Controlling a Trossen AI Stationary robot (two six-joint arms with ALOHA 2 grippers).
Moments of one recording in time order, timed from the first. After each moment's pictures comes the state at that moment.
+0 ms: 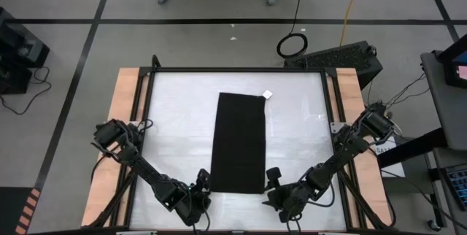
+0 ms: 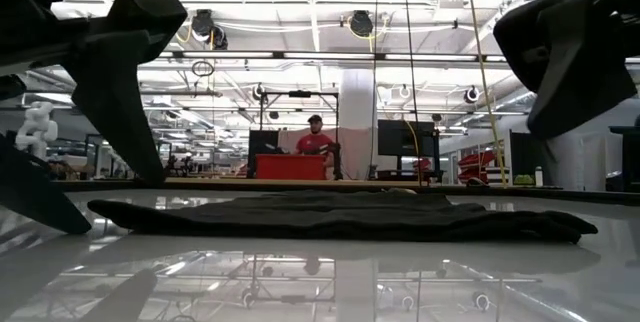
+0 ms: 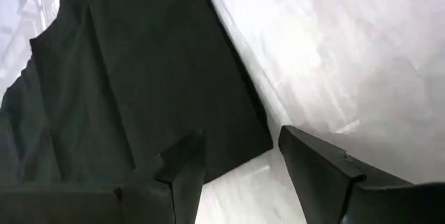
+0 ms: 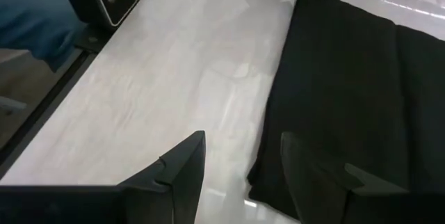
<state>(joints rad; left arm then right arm) -0.77 1.94 1.11 -0.38 -0.57 -0.02 0.75 1.77 0.87 0.10 0.43 0.26</state>
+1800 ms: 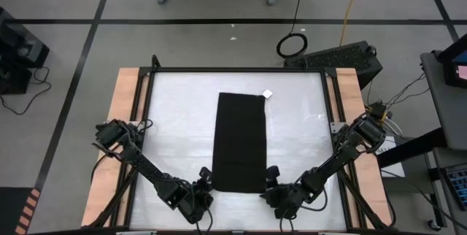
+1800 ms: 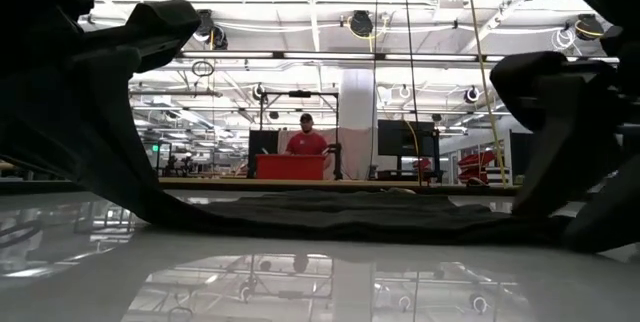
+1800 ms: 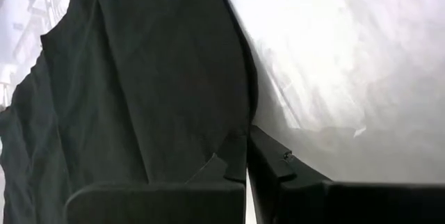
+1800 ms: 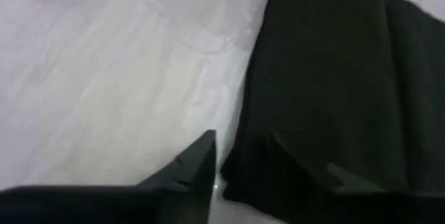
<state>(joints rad) -0.75 1.94 1.11 -0.35 -0.60 0.00 0.74 1.90 0.88 0.08 0.54 0.25</state>
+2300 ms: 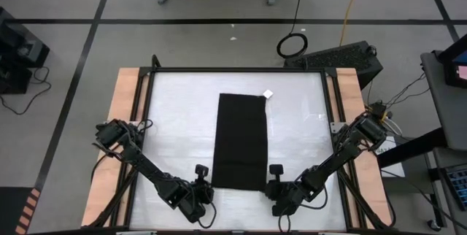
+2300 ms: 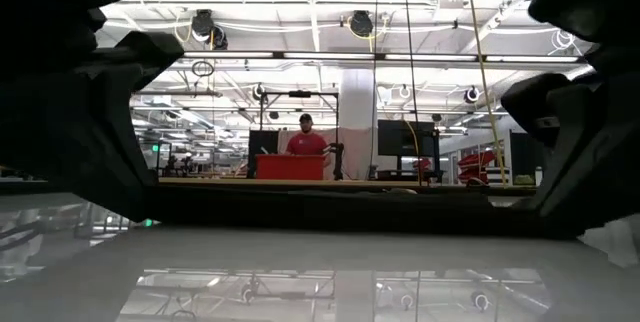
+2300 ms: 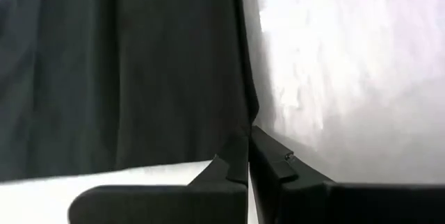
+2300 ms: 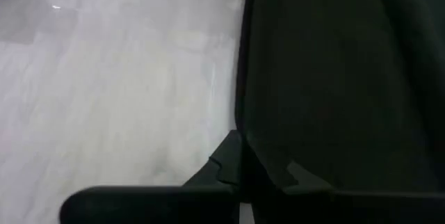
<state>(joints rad) -0.75 1.94 1.11 -0.39 -0.59 -0.35 0.74 1.86 0.87 0.04 0.51 0.54</state>
